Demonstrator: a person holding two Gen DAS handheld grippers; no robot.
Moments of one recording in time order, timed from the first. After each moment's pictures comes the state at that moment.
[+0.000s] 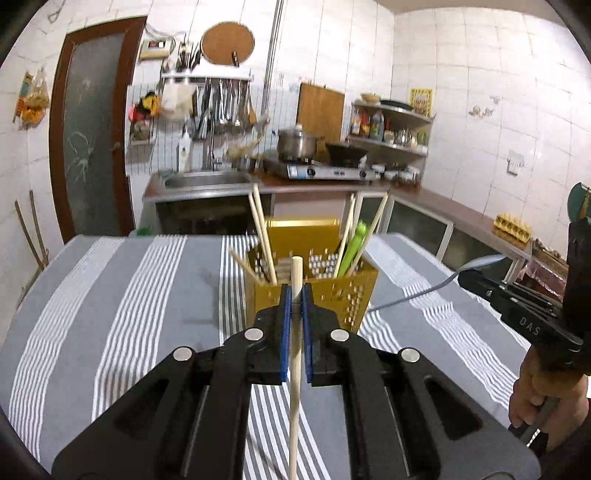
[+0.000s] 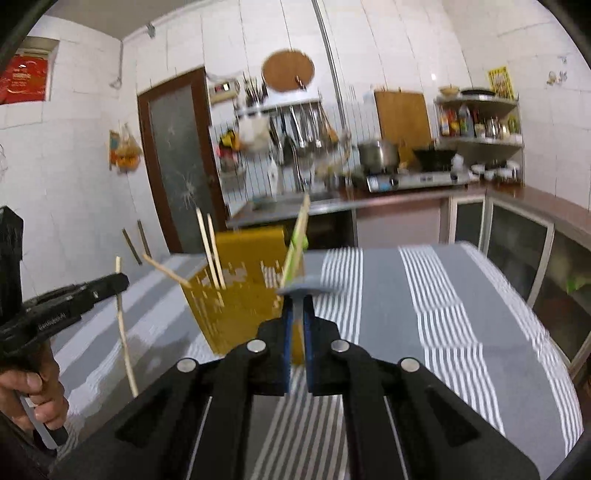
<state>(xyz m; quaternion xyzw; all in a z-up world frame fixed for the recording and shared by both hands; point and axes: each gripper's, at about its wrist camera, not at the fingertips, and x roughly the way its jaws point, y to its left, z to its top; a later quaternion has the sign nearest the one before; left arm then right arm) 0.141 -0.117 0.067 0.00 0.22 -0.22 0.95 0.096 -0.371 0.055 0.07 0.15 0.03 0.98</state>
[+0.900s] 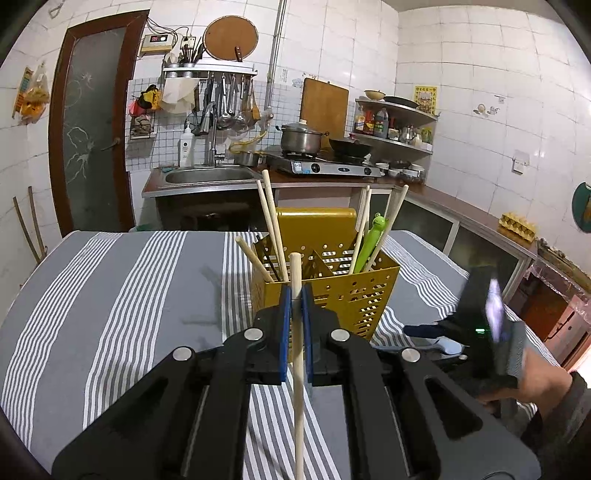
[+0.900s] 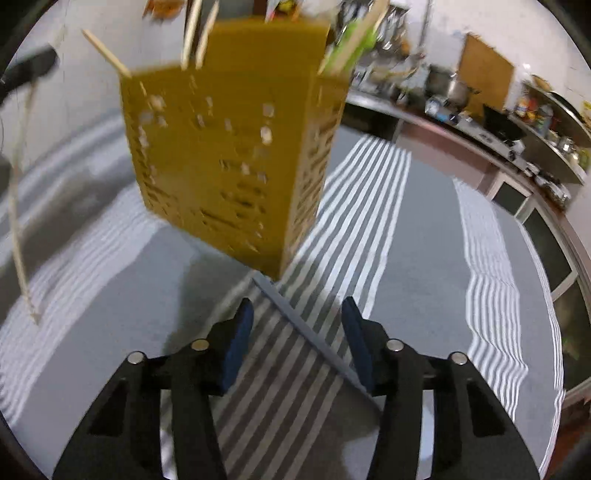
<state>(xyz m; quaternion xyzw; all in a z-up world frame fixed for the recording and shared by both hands) 0.172 -0.112 0.038 0.00 0.23 -0.22 0.95 0.213 -0.351 -0.064 -0.12 0.40 0.09 0.91</state>
